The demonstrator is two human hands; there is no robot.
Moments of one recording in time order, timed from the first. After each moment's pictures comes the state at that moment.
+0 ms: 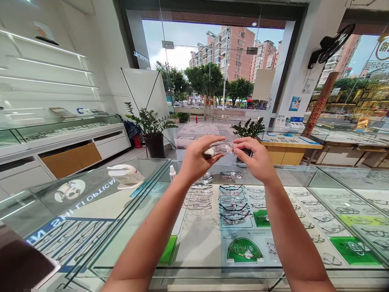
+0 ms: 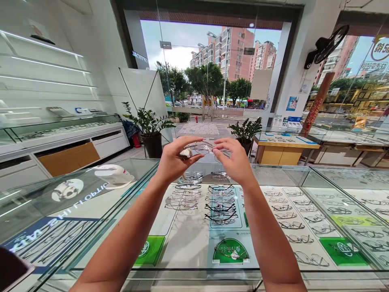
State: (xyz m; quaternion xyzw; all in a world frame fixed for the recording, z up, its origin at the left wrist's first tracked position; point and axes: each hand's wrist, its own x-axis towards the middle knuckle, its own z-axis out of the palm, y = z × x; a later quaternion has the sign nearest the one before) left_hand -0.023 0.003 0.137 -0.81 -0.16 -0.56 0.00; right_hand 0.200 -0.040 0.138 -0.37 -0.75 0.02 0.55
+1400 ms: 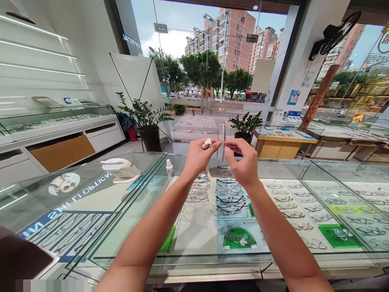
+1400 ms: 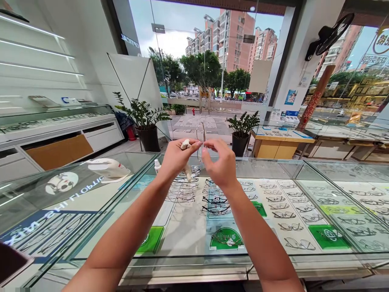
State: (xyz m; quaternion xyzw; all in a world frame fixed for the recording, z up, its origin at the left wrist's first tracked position) left_hand 0.000 0.003 0.126 -0.68 -0.31 -0.58 -0.32; right_hand 0.156 -0.049 0.115 -0.35 -0.69 -0.05 0.63
